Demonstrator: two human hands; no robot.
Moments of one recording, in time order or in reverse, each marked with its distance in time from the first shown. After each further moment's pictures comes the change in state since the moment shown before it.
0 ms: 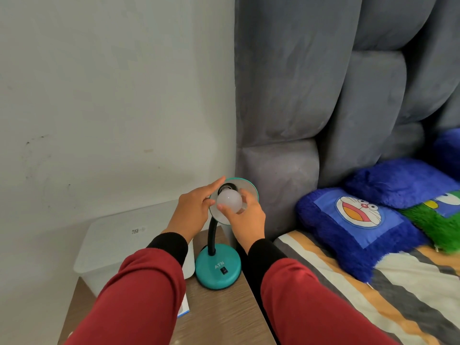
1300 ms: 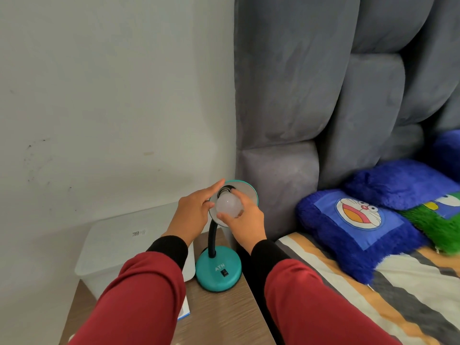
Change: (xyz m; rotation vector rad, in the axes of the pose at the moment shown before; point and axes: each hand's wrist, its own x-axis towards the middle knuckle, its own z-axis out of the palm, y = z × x) left_hand -0.002 0.004 -0.002 -0.001 0.007 -0.023; right_hand 0.001 -0.001 -0.006 -0.071 -0.090 -0.045
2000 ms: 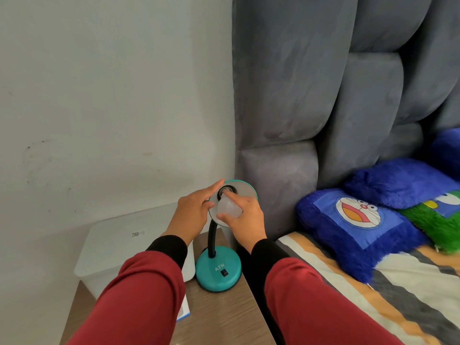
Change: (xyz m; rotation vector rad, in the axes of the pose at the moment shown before) left_hand 0.001 0.002 -0.001 0.009 -0.017 -0.019; right_hand 0.000 0.002 -0.003 -0.023 -0.025 -0.044
